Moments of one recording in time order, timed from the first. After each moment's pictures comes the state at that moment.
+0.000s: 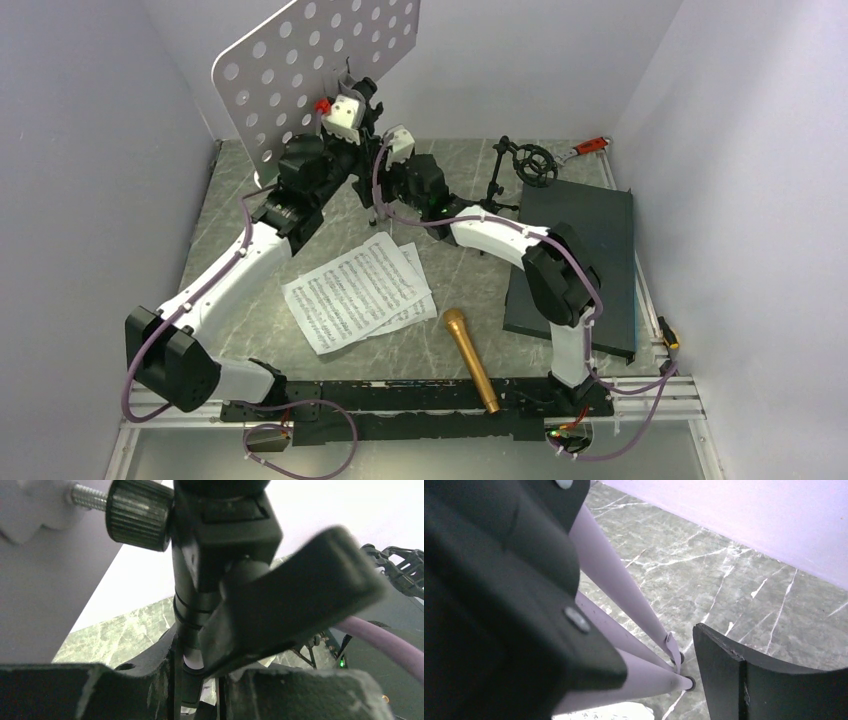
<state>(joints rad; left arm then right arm) -0.51 1.34 1.23 0.14 -0.02 -0.03 0.74 1.96 1.45 0.39 -0.01 0.15</state>
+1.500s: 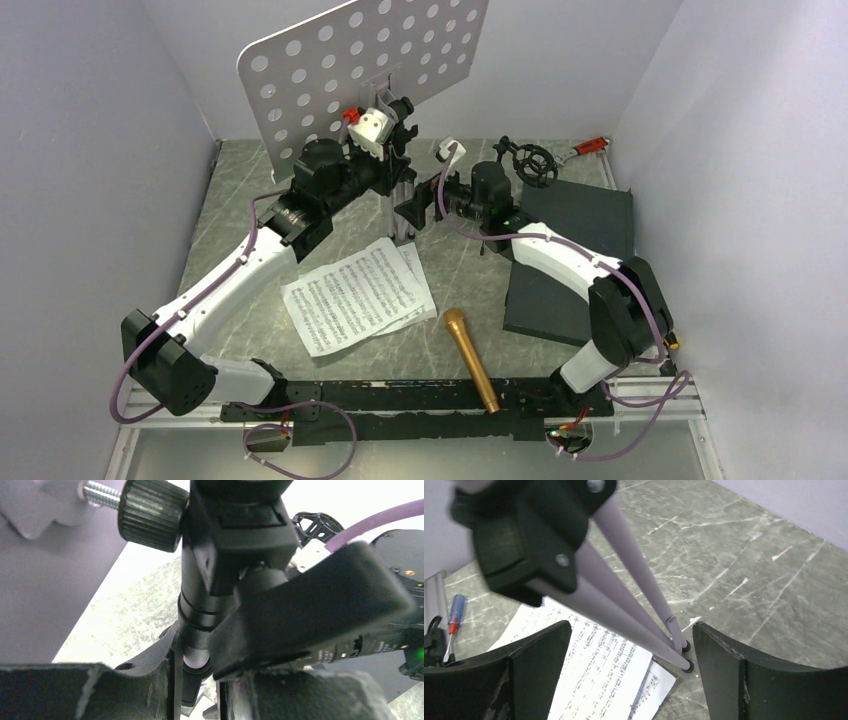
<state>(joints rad) -0.62 1.33 1.29 0.00 0.10 -0.04 0.57 1.58 1.07 0.34 -0.42 0.15</state>
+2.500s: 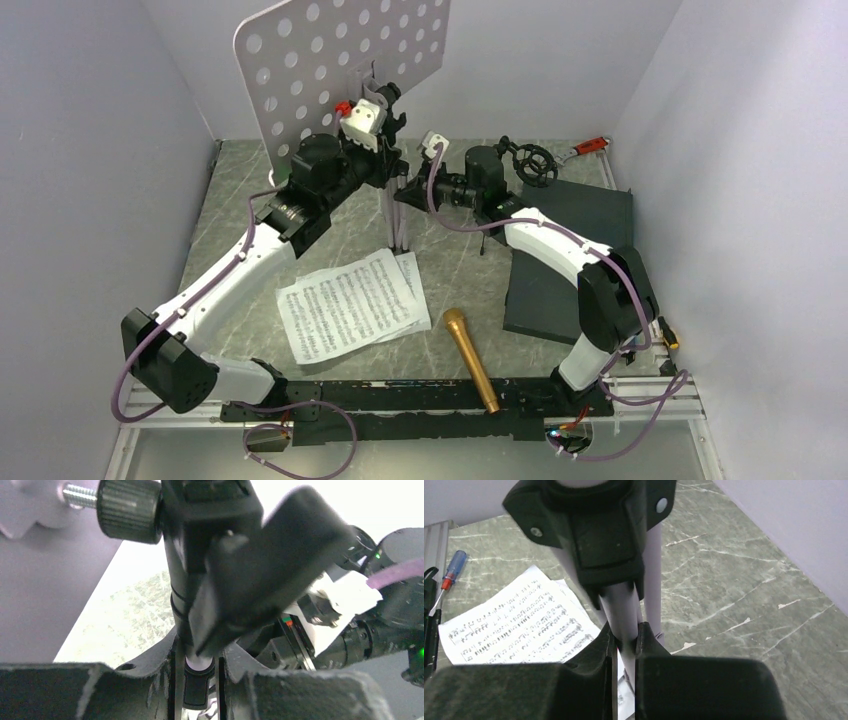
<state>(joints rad) -0.61 1.33 1.31 -0.03 0.02 -0.05 0.54 1.66 1.21 0.28 -0.64 -0.05</state>
